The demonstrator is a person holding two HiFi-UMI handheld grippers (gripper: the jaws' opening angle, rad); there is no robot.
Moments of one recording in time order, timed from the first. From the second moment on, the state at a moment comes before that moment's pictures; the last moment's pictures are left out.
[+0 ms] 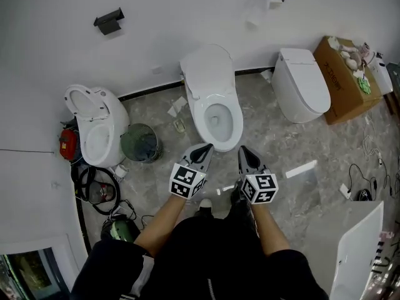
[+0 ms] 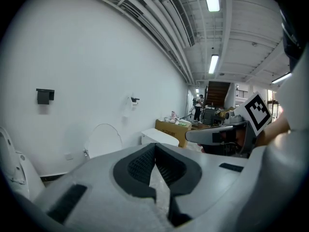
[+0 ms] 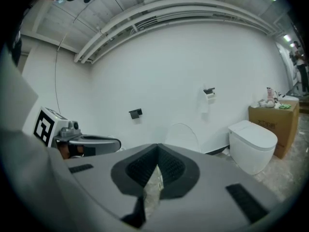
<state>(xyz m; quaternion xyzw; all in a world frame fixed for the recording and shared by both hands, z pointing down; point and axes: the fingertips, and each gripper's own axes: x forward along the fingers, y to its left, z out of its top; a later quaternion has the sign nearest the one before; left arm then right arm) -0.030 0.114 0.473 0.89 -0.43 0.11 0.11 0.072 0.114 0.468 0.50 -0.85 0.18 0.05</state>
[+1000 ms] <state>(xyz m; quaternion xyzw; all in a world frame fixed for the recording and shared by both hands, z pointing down) 0.006 -0.087 0.496 0.78 -0.59 0.10 0.16 0.103 -0.126 0.498 0.31 -0.93 0.19 0.10</state>
